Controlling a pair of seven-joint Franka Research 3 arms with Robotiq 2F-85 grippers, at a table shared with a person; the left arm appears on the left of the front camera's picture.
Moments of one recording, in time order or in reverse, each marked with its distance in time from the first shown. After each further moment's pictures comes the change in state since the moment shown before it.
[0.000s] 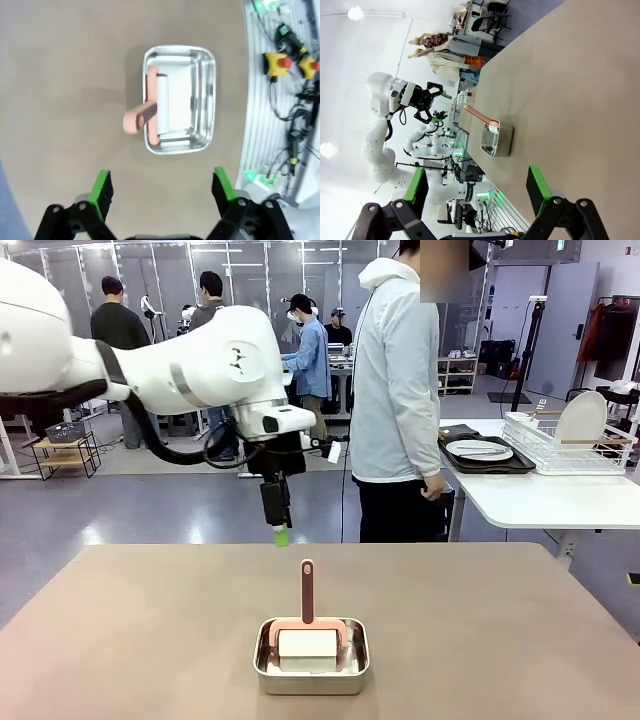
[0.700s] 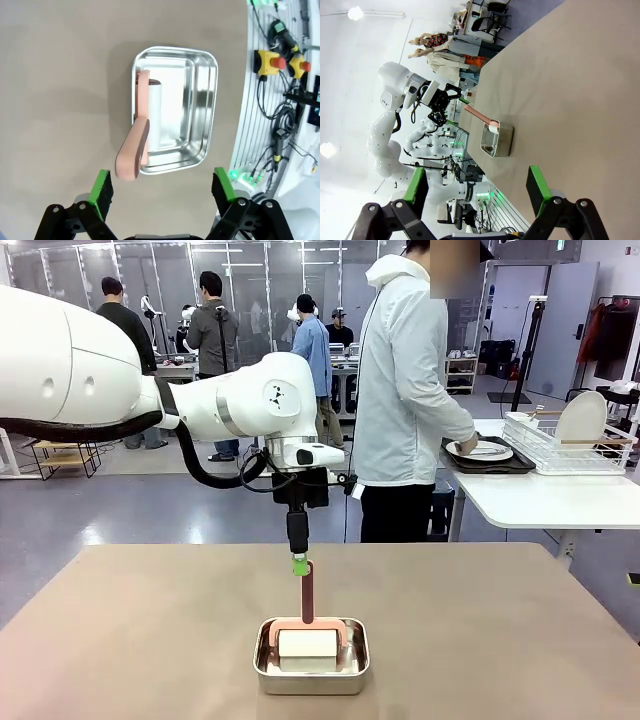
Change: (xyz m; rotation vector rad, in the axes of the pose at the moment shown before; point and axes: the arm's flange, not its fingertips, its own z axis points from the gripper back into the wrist) left arm 0.024 0.025 -0.059 -0.135 0.090 0.054; right arm 0.000 0.000 0.000 0.000 0.000 0.000
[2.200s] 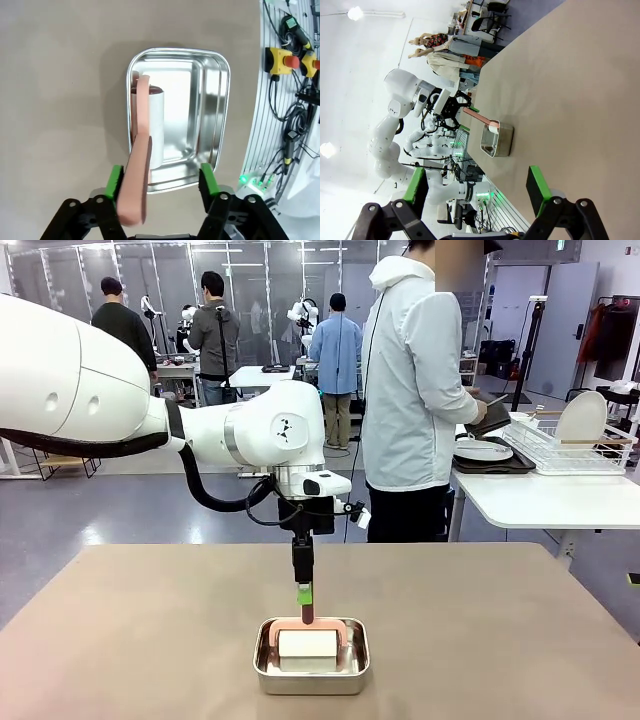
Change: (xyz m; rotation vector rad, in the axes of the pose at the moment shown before) left arm 0.007 -0.006 -0.040 0.042 0.017 -0.023; right arm 0.000 0.000 0.000 0.000 0.000 0.000
